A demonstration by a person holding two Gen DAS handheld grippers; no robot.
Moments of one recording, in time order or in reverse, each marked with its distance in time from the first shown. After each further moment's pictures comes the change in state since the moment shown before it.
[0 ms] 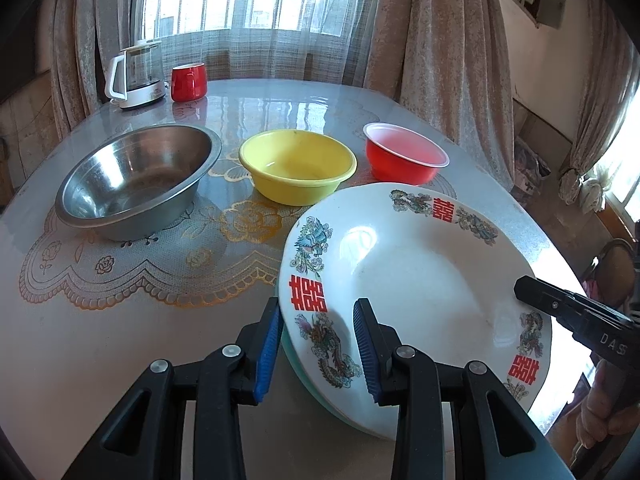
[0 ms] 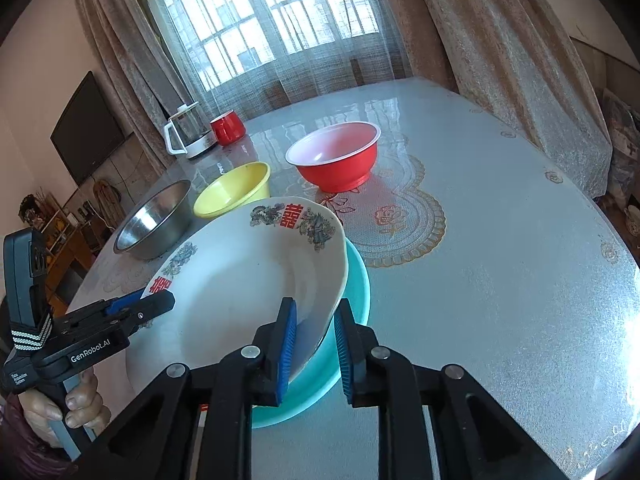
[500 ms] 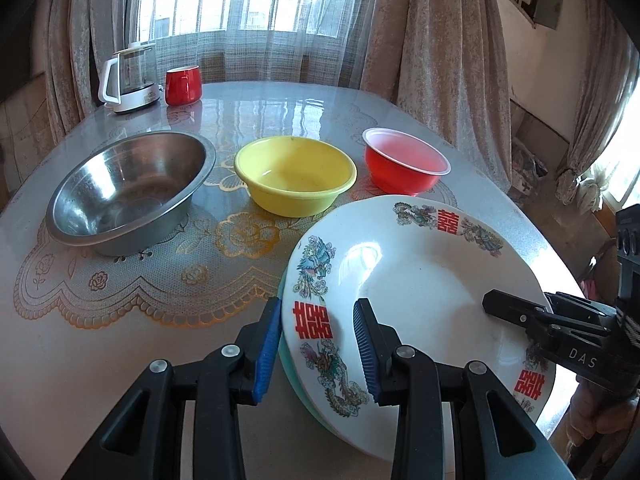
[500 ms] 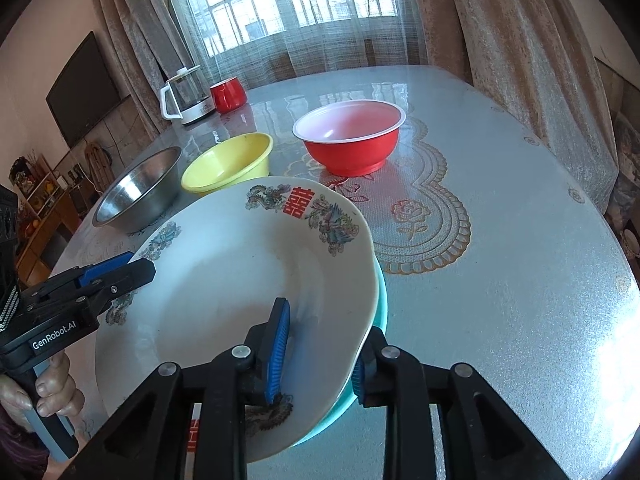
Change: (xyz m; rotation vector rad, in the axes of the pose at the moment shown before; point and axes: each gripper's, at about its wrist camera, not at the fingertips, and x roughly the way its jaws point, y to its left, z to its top) left arm 0.012 0.004 0.013 0.010 0.004 -0.014; right arm 0.031 0.010 0.010 -0.082 0.094 -0.029
